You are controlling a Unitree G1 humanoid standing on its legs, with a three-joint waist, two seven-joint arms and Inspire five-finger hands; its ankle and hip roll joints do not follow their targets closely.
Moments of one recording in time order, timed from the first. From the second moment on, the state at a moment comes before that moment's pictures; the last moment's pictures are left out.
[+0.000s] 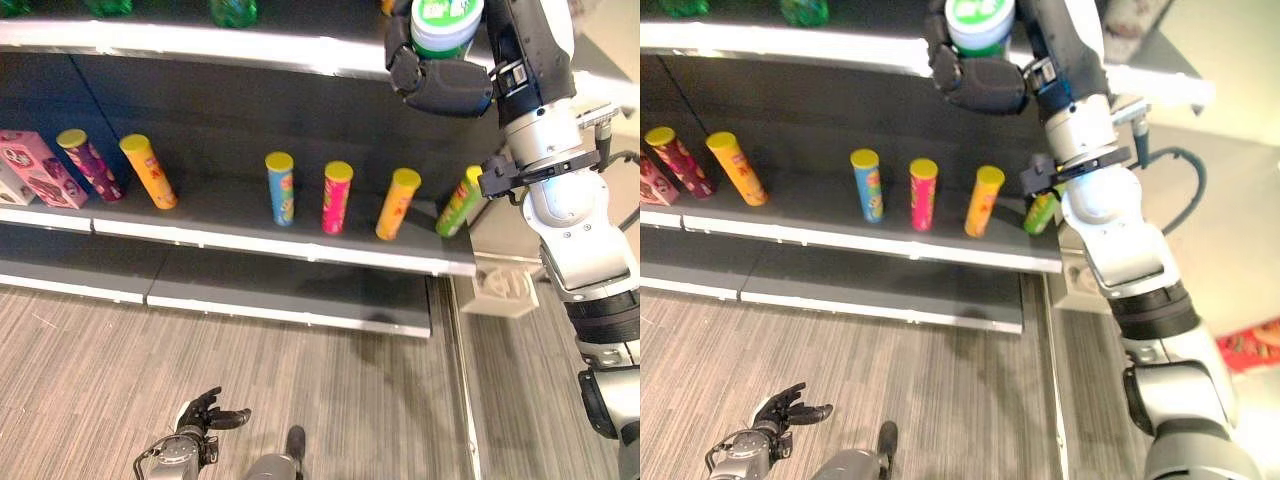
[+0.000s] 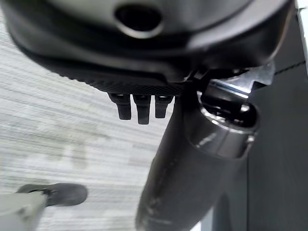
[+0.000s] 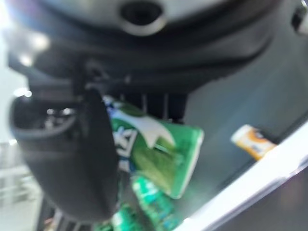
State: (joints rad) left arm -0.04 0.31 -0.08 1.02 -0.29 -0.04 0.07; right arm -0.87 -0.79 0.24 0.03 0.14 -0.12 -0.17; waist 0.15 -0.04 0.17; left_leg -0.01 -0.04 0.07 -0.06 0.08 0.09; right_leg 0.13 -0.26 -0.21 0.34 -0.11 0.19
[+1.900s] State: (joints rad) left arm 0.09 0.24 -0.11 1.05 -0.32 -0.03 0.10; right arm -1.12 -0.75 0.34 0.81 0.44 -0.07 -0.27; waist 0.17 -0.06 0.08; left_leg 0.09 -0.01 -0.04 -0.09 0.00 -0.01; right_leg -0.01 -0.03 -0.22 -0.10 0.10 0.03
